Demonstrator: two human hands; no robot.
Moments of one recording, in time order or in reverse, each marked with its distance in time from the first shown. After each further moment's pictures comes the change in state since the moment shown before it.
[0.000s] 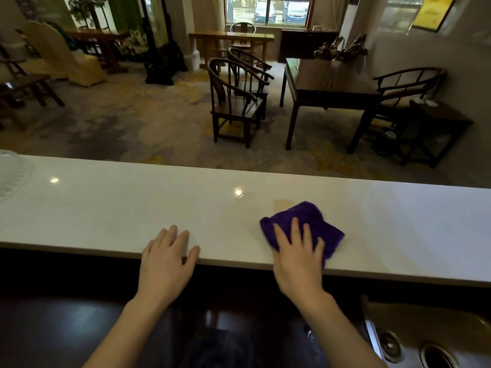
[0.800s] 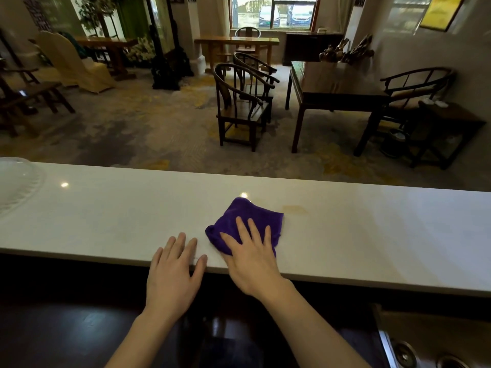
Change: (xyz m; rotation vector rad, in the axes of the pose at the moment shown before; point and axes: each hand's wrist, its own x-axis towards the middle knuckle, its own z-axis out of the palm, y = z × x) left_hand -0.006 -0.003 0.007 -0.026 0.009 -0.001; right_hand 0.033 -0.087 0.017 0.161 -0.057 -0.364
